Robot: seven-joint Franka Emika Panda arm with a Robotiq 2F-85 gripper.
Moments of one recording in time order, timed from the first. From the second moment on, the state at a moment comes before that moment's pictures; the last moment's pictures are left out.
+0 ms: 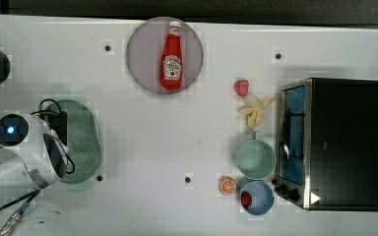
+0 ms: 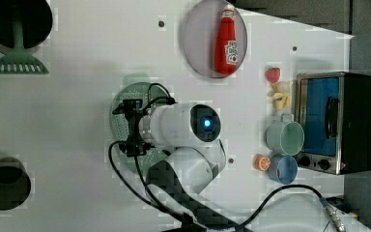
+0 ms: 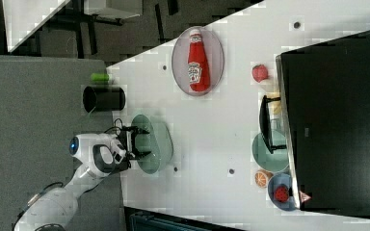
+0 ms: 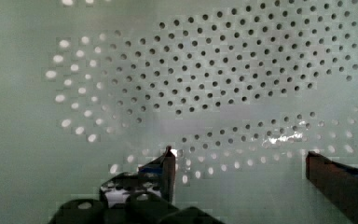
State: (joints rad) arm 0.64 0.67 0.09 -1.90 0.23 1.03 1.24
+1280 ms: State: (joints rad) arm 0.65 0.04 -0.48 -1.86 0.10 0.47 0.49
